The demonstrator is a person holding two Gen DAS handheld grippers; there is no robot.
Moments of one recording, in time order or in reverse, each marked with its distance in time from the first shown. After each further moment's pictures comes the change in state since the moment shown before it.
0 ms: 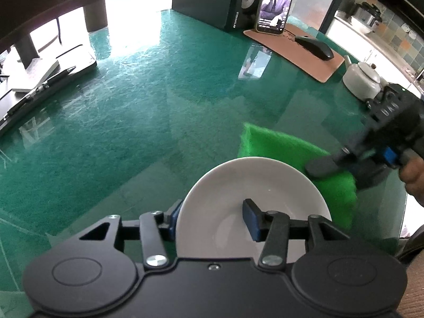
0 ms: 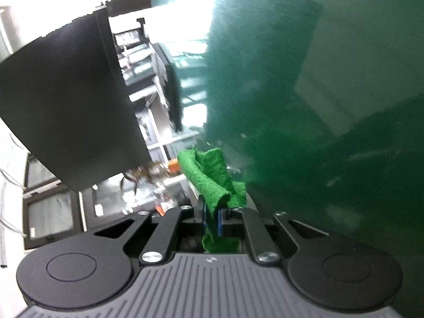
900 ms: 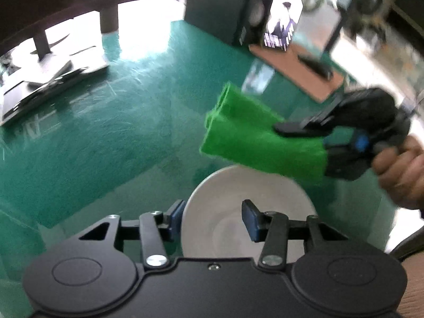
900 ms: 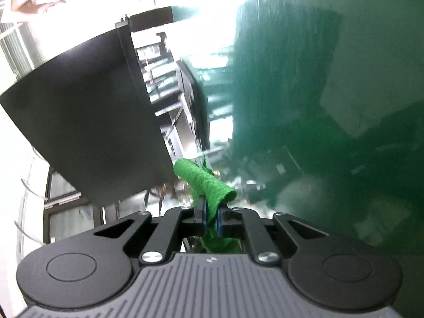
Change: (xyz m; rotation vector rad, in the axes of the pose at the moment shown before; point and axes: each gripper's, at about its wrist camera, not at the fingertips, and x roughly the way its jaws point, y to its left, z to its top) left arm -0.036 0.003 -0.016 -0.156 -0.087 -0.016; right arm 0.004 0.014 0.023 -0.024 -0.084 0.115
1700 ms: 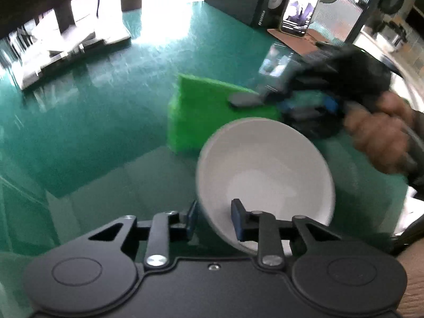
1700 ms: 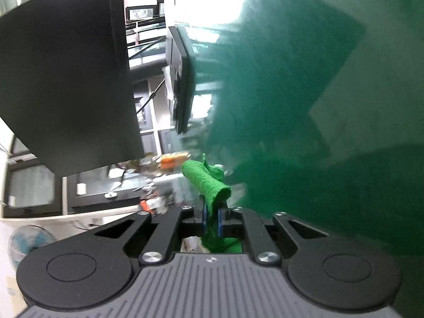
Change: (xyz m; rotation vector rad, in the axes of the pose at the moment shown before) left arm 0.012 0.000 -0.014 0.030 0.083 0.092; right arm 0.033 0.005 0.010 -0.099 0.136 -0.116
